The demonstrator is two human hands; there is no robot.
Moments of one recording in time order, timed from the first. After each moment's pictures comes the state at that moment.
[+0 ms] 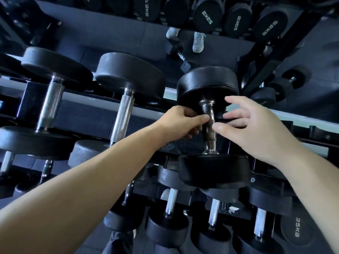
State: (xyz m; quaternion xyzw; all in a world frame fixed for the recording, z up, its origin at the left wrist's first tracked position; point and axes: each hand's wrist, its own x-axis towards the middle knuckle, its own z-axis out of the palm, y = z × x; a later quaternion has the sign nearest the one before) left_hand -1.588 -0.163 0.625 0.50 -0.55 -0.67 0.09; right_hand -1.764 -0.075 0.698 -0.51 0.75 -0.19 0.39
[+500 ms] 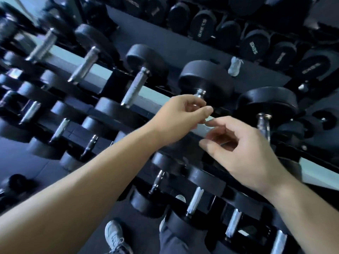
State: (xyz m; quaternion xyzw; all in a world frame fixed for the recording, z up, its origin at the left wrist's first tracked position) left_hand -1.414 -0.116 0.717 0.51 -0.54 -0.60 0.29; right_hand -1.582 -0.042 0.744 -0.60 0.61 -0.26 0.44
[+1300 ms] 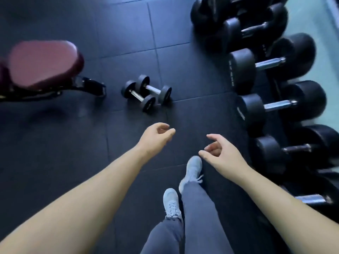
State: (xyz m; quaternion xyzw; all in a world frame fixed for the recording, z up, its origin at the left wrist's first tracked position) left_hand -0.704 0.278 0.469 0.79 -0.04 -0.45 0.40; right_hand -0.884 0.110 0.473 -0.74 0.38 0.14 0.53
